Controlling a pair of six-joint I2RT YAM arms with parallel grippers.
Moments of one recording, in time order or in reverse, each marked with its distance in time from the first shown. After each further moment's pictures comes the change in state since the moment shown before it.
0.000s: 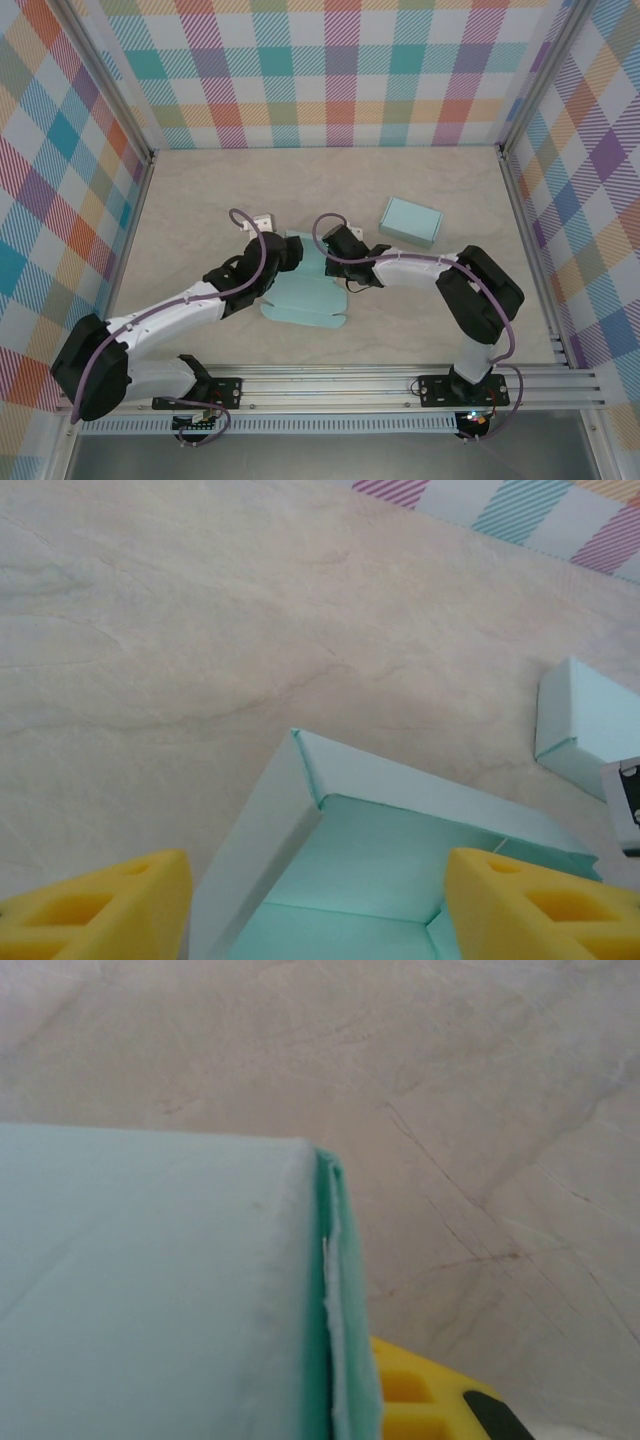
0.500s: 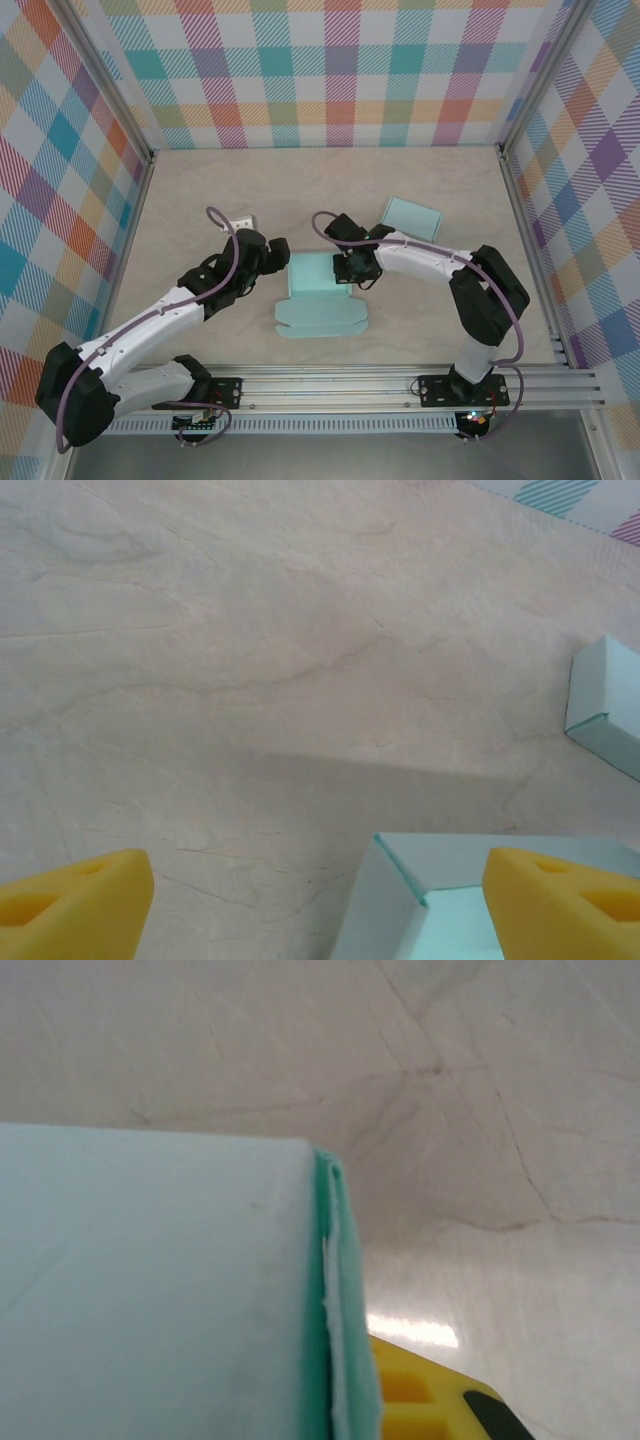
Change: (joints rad) left arm 0.084 -0.142 0.026 -0.237 0.085 0.000; right arm -0.047 -0.024 0.179 -0.514 -0.167 -0.169
